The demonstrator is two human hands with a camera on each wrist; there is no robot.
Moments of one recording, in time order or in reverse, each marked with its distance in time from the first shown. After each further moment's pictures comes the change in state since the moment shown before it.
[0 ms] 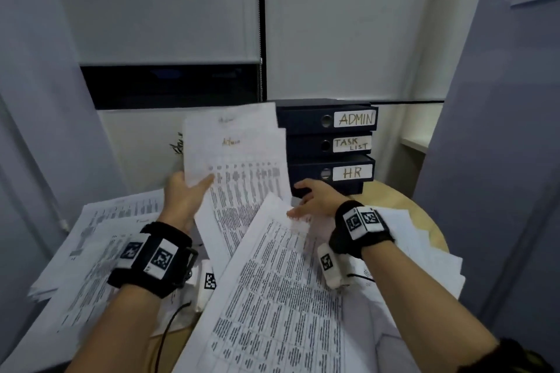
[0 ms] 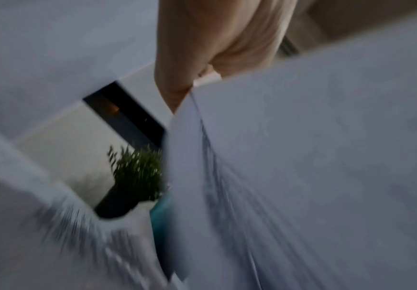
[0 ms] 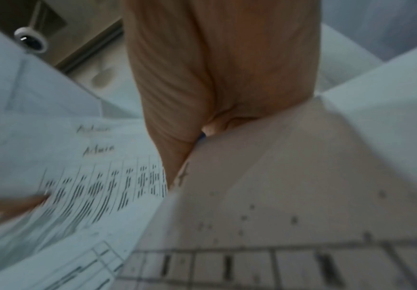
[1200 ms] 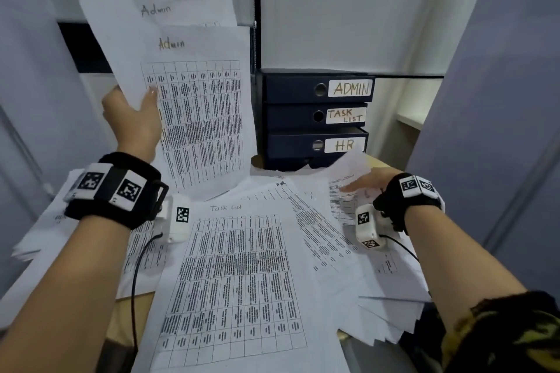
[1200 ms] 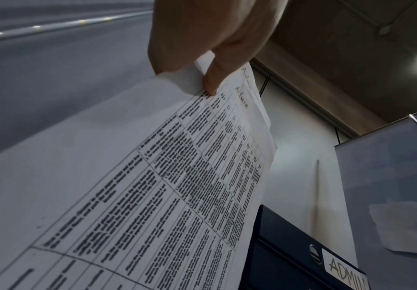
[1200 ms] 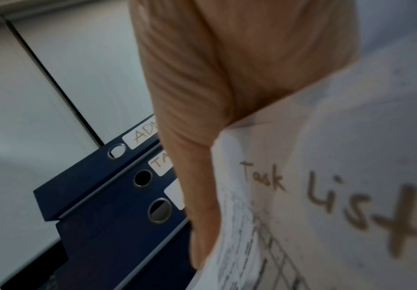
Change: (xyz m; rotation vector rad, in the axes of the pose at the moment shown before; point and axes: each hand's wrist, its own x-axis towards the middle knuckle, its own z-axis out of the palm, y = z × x) left_hand 0.031 0.043 -0.016 -0.070 0.341 0.284; right_hand -0.044 0.072 -0.073 0.032 0.045 0.535
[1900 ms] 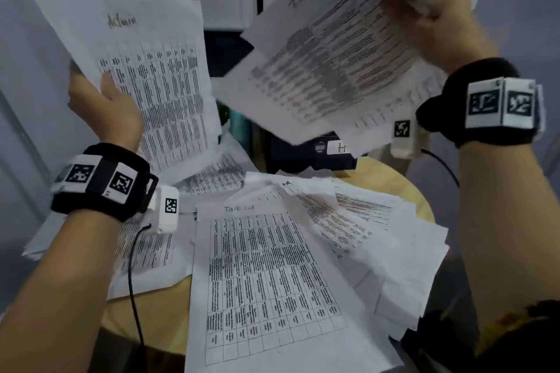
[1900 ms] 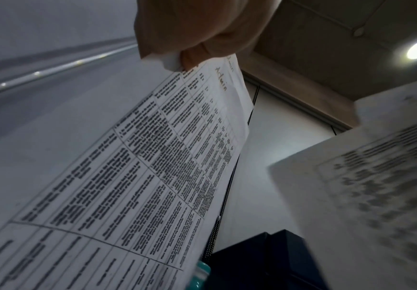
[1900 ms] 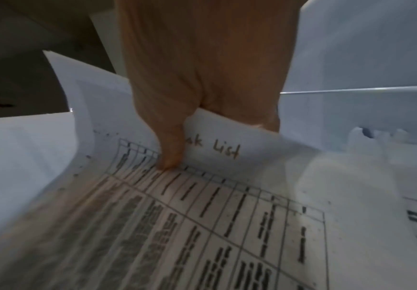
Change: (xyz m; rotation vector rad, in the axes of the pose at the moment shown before) left_hand 0.019 0.016 -0.023 0.230 0.239 0.188; right_hand -0.139 -0.116 -0.103 -0.011 0.780 -1.193
